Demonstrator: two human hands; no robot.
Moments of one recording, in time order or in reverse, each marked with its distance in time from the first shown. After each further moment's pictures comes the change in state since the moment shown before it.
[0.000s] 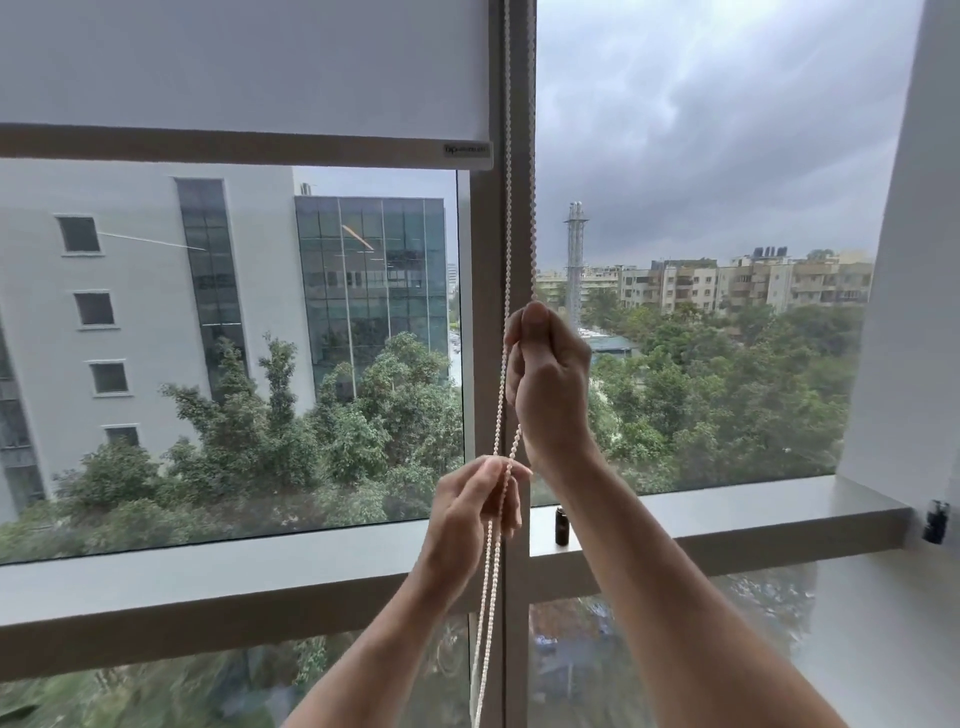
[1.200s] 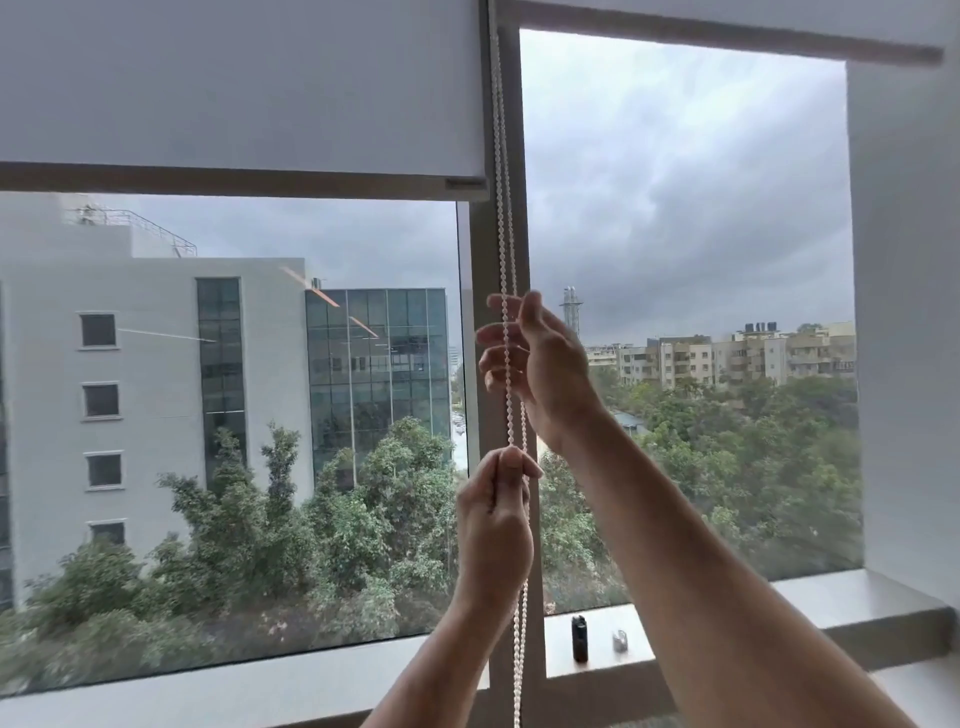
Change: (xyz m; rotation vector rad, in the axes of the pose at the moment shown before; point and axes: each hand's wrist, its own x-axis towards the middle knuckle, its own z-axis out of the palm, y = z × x) left_hand 0.062 0.070 0.041 0.157 0.263 0.256; right_hand 0.086 -0.066 0.023 0.066 -0.159 0.161
